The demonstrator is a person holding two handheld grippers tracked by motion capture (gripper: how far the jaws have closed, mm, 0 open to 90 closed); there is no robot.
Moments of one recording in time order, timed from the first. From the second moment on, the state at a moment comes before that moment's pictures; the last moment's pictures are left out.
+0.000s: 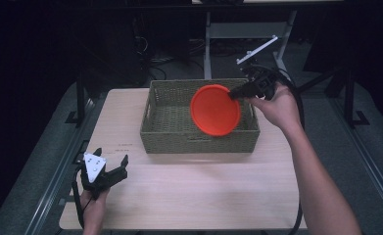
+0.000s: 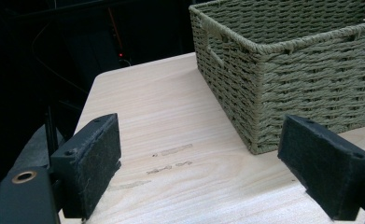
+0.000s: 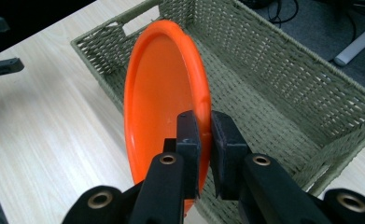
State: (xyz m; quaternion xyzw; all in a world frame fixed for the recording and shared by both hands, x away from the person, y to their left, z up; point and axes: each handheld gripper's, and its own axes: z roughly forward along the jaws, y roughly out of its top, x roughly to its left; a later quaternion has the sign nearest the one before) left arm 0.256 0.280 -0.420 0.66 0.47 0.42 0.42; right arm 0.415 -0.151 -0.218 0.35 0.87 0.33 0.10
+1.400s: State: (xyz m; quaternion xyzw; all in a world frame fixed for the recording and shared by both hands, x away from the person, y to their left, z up) left arm 0.256 0.280 -0.420 0.66 0.47 0.42 0.41; right arm 0.492 -0.154 -0.295 0.45 0.84 0.29 0.08
